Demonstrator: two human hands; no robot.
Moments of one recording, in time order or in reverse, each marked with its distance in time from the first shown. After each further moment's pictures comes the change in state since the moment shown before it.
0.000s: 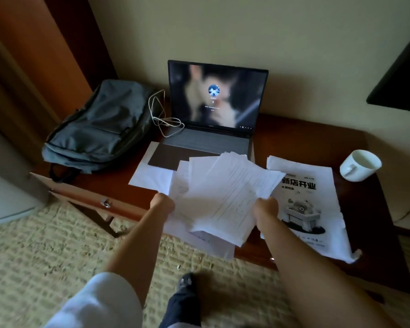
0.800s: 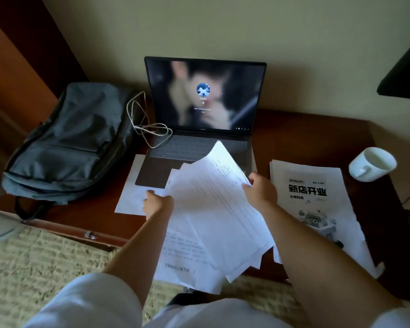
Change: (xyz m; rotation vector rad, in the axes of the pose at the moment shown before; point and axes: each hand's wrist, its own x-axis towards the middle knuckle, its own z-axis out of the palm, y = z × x) left_hand 0.087 0.032 -0.014 -0.589 0.166 -0.274; right_hand 0.064 -0.059 0.041 -0.693 -0.022 -0.563
